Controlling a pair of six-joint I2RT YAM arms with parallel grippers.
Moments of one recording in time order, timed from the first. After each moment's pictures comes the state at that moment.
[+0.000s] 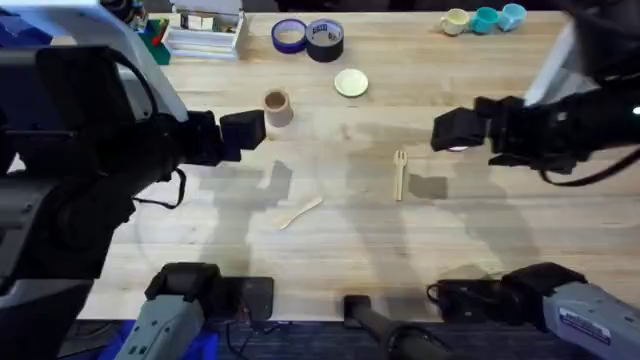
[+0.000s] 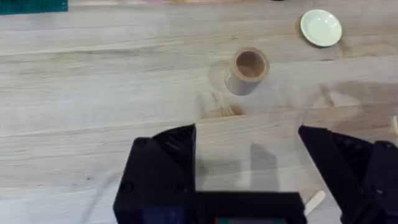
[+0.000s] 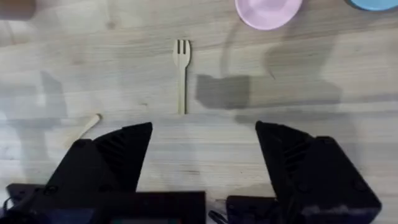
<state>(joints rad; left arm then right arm) 0.00 0.70 0.70 -0.68 0.14 -0.01 0.24 1.07 1.04 -1.17 -0.09 0.46</state>
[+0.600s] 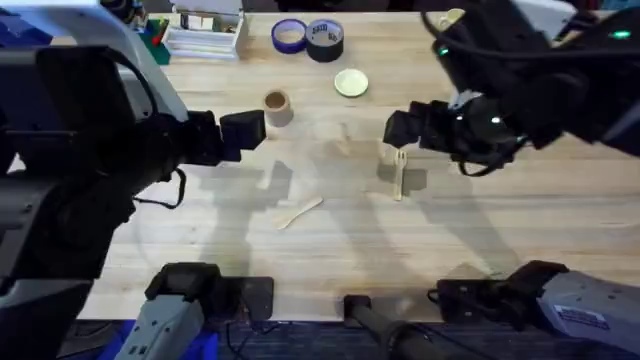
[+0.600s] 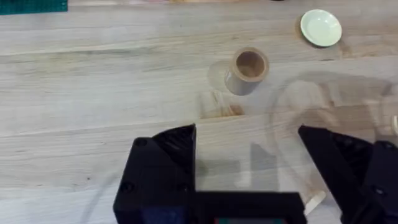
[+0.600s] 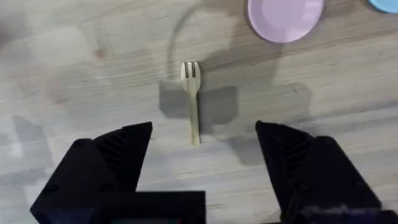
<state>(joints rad) 0.00 0.70 0.70 -0.68 0.14 -0.01 0.55 1.30 1.04 -1.03 0.18 0.79</state>
